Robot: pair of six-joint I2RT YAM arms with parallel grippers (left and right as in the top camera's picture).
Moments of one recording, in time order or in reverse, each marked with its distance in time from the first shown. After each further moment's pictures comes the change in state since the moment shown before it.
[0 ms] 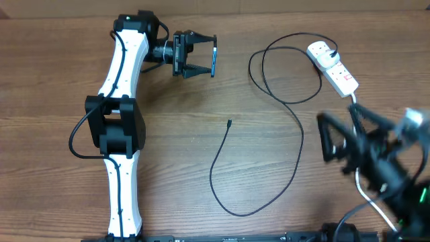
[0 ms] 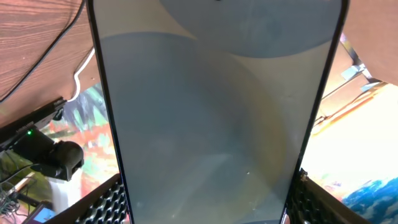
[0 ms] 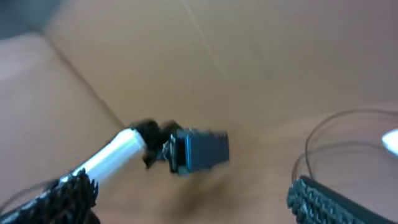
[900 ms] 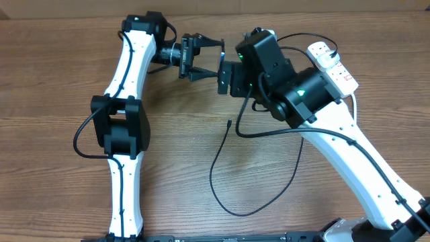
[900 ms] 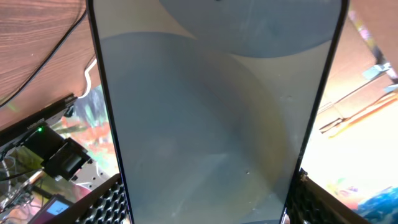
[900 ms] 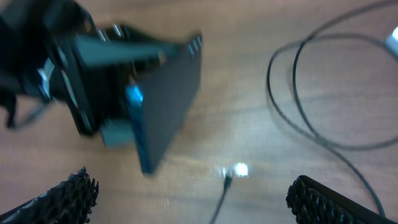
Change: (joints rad) left arm -0.047 0.000 0.001 -0.001 -0.029 -0.001; right arm 0.660 1.020 0.678 -0.439 0.692 0.070
